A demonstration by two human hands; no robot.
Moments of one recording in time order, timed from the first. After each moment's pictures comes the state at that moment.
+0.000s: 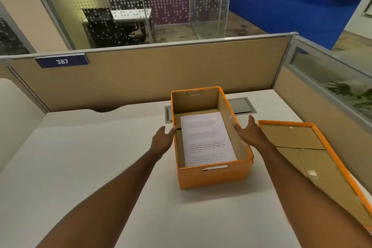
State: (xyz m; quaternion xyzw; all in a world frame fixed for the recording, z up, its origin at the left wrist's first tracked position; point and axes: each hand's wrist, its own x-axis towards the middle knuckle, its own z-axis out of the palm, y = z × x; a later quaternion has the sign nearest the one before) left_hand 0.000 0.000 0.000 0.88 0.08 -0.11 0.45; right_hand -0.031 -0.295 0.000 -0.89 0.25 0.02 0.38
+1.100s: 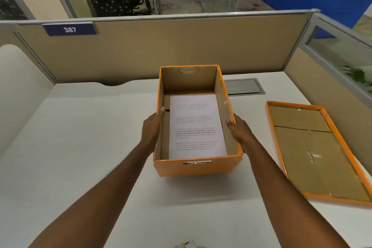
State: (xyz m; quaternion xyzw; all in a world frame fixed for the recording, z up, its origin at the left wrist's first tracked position) left_hand -0.069 0.058 0.016 0.77 0.11 -0.04 0.62; right_hand -0.093 -0.195 0.002 -0.81 0.22 0.05 0.54
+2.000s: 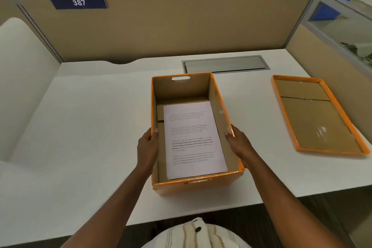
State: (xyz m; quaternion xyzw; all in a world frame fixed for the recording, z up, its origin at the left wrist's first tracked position) left_hand -0.199 0.173 -0.033 0.80 0.15 -0.03 0.59; right_hand -0.224 -0.082 -0.037 -0.83 0.24 0.08 0.50
